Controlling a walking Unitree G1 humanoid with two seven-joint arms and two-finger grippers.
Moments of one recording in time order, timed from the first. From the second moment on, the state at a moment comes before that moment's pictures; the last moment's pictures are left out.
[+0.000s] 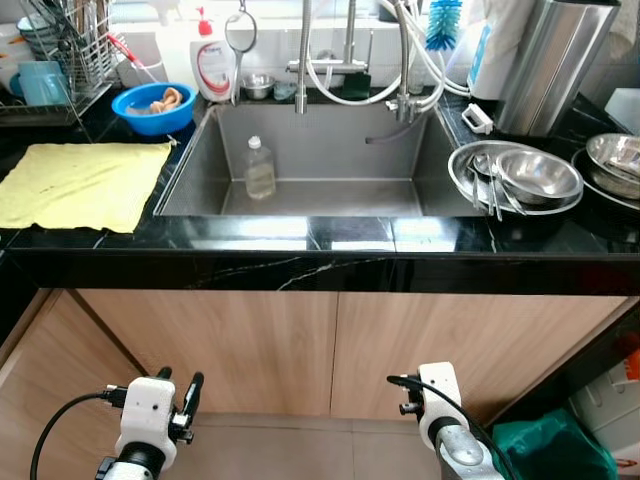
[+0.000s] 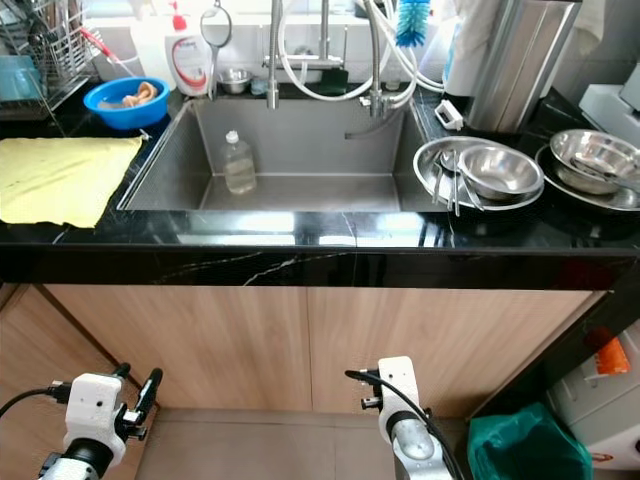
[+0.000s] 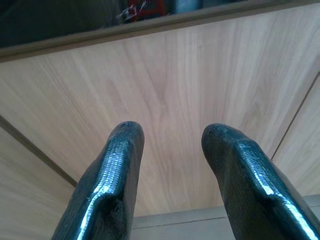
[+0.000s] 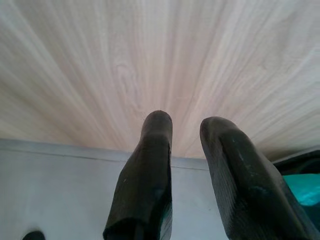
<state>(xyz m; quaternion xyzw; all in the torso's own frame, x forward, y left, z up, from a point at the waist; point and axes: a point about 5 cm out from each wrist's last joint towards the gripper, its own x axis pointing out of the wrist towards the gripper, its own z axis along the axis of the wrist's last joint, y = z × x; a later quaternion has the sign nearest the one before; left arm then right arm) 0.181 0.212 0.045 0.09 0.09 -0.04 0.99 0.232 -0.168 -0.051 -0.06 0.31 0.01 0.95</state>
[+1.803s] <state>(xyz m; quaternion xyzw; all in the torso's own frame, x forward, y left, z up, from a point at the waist) 0.235 0.206 0.115 0.08 -0.04 0.01 1.00 0.275 -0.187 0.150 -0.08 -0.06 0.05 0.99</state>
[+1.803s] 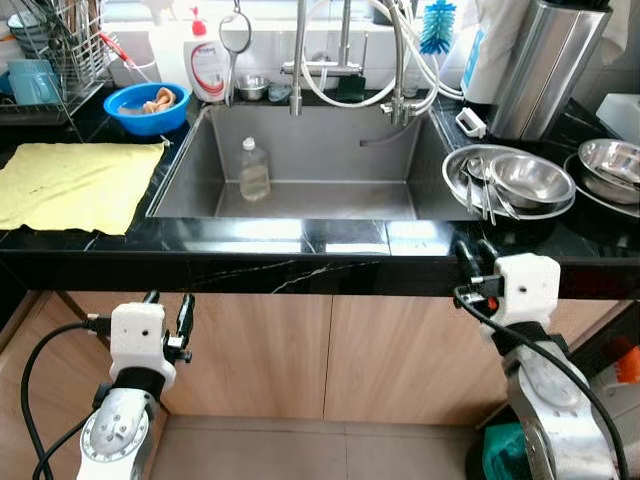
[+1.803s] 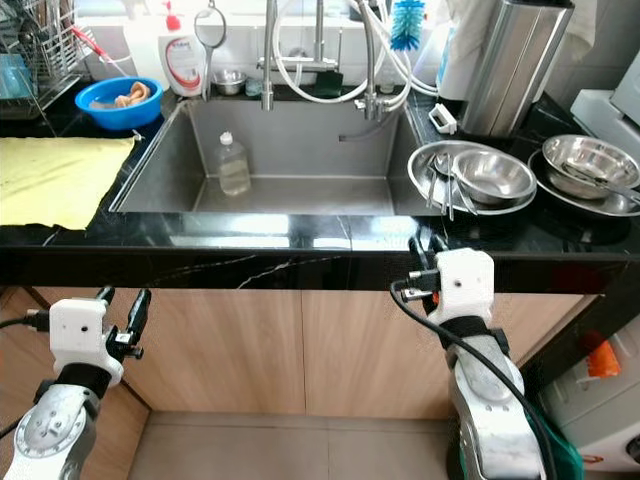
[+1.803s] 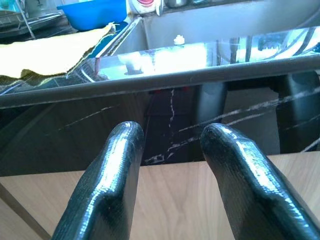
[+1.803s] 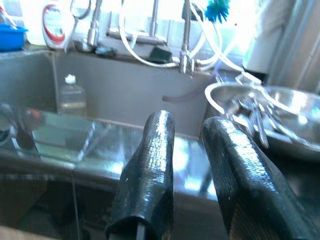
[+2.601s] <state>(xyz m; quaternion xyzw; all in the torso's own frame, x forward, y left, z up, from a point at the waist) 0.239 0.189 0.110 0.07 -0.04 -0.02 1.00 0.289 -0.178 0.164 -0.07 -0.08 0.07 0.99</state>
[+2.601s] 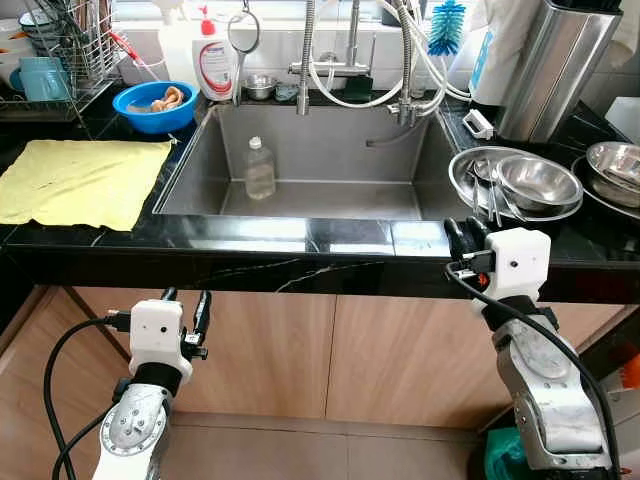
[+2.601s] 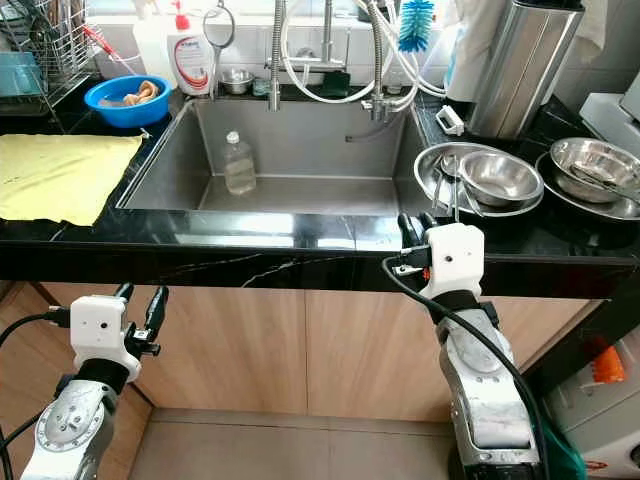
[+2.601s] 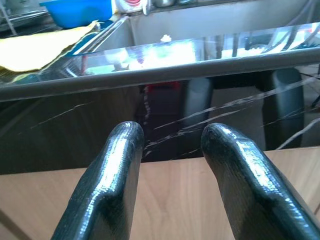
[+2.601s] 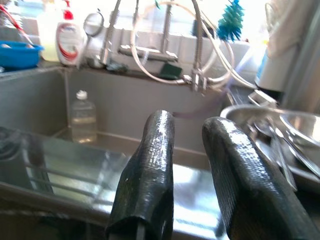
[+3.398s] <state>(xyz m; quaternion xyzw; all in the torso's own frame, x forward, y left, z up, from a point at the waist) 0.250 0.187 0.115 0.07 -0.04 -0.03 1.00 0.345 -0.177 0.176 -0.17 -0.03 0.00 0.99</state>
